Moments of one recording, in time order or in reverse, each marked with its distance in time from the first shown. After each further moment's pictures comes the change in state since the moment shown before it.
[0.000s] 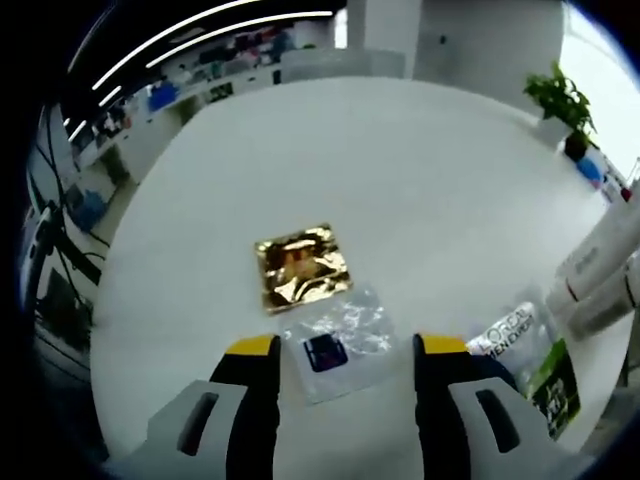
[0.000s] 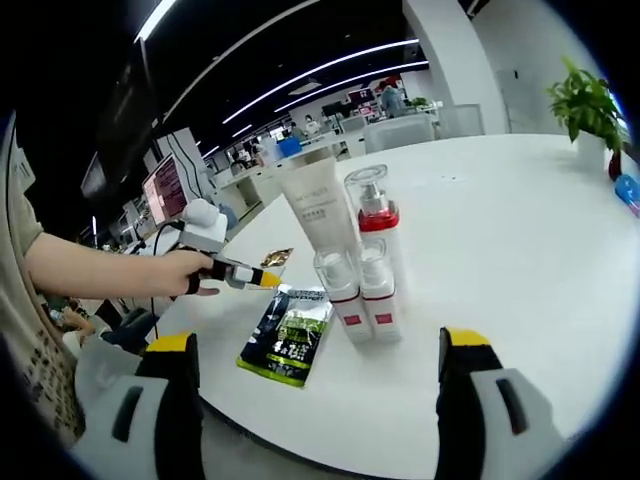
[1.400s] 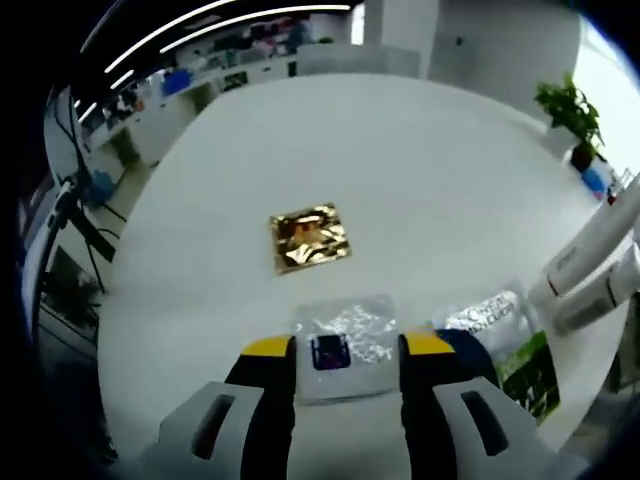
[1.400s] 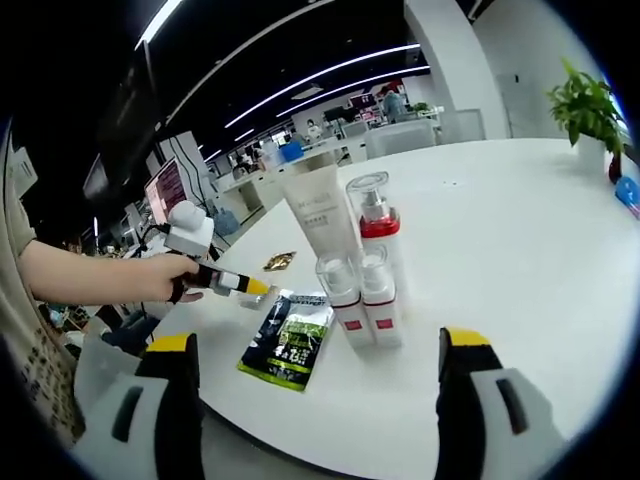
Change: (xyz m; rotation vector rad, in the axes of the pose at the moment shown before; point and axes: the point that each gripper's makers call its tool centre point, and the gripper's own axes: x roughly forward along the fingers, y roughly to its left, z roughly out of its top) left arm -0.032 -0.004 -0.017 -0.064 0.032 0.022; right arm -0.002 0.001 0.005 -0.008 -0.027 0.007
